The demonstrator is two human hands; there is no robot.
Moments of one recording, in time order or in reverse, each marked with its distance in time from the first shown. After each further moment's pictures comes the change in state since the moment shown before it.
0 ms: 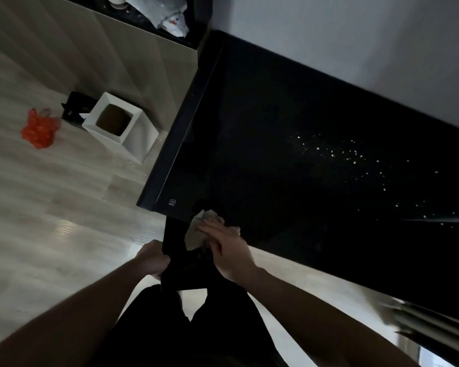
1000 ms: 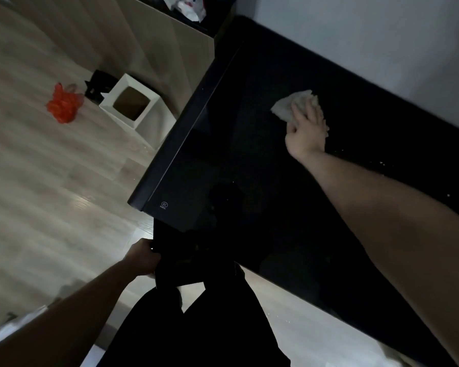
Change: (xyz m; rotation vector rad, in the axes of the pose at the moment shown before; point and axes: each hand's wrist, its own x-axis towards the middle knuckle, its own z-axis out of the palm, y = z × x) left_hand 0.021 0.007 0.019 -0.235 0.107 -0.161; right_hand 0.248 0.102 -0.223 -0.546 0.255 0.208
